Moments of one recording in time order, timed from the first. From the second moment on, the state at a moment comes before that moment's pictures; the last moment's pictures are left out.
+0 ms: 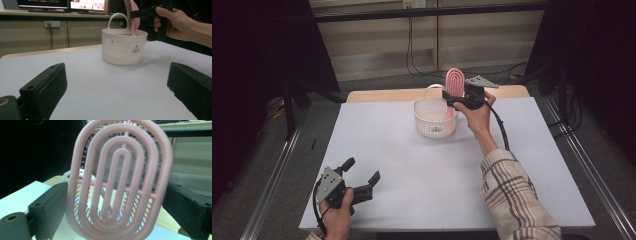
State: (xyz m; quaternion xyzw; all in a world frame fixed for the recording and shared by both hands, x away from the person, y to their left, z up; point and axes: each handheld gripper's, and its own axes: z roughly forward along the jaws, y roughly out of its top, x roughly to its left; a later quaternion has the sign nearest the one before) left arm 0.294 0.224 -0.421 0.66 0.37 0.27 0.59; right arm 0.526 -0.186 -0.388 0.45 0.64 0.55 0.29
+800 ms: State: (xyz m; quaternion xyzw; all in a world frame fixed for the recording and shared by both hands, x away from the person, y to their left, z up) left arm 0.296 0.224 -0.419 0.67 0.37 0.29 0.58; right arm 0.506 -0.198 -0.377 0.44 0.63 0.56 0.31
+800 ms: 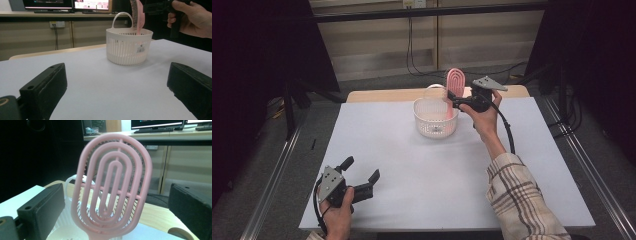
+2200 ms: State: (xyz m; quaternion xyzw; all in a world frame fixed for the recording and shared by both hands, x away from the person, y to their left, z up) left arm 0.292 0.229 -0.419 0.65 0.37 0.30 0.59; right arm 0.459 -0.208 -0.374 0.41 0.63 0.56 0.35
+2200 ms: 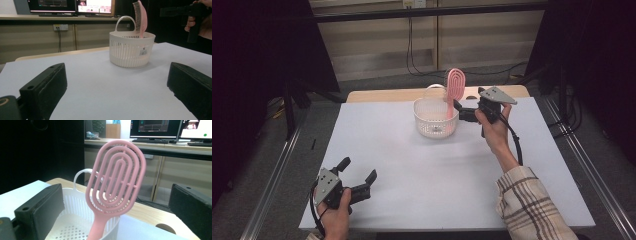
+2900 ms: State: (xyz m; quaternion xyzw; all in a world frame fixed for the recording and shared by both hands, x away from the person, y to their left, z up) left arm 0.291 0.228 -0.419 0.65 0.37 0.30 0.59; right arm 0.420 -0.229 -0.385 0.42 0.63 0.54 0.37
